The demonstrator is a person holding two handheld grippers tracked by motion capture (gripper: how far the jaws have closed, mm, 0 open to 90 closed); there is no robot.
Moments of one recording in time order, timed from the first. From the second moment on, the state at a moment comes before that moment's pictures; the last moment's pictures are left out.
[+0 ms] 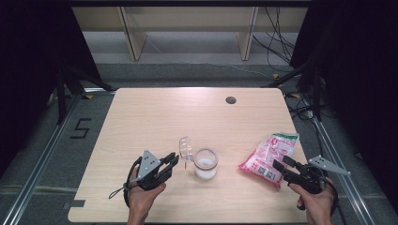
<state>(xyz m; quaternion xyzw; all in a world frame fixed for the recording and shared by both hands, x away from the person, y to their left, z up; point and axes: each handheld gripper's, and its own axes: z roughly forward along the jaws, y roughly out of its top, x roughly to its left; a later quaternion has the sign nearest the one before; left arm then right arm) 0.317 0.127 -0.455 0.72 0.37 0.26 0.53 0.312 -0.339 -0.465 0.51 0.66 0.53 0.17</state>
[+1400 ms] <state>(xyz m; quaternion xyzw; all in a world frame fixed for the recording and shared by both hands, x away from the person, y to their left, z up) 0.321 0.115 -0.437 0.73 0.33 0.23 0.56 0.290 -0.315 -0.468 0.46 0.69 0.54 0.15</state>
